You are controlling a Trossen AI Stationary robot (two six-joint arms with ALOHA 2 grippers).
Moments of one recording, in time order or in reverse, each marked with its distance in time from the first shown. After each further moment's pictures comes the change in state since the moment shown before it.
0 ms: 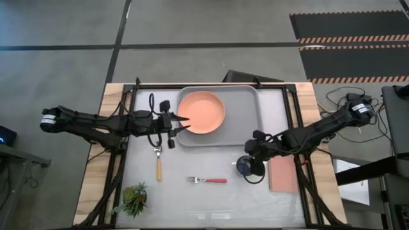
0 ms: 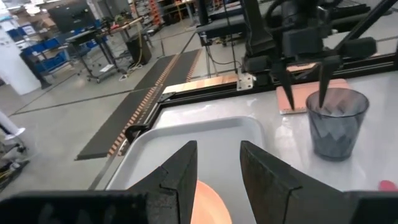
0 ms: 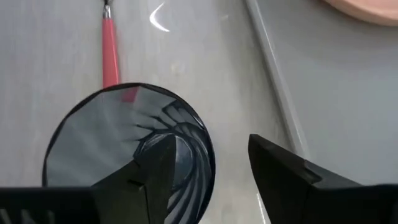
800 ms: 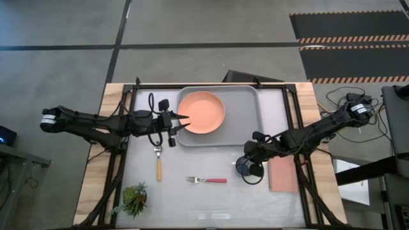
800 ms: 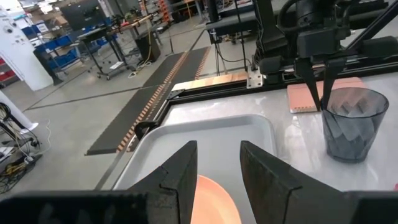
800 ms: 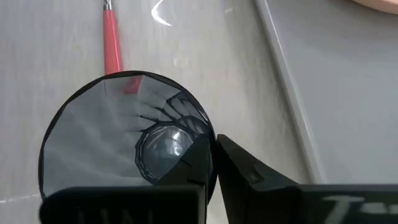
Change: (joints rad) left arm 0.000 0.000 0.000 -0.001 -0.035 0.000; right arm 0.000 0.016 0.000 0.001 -0.020 0.014
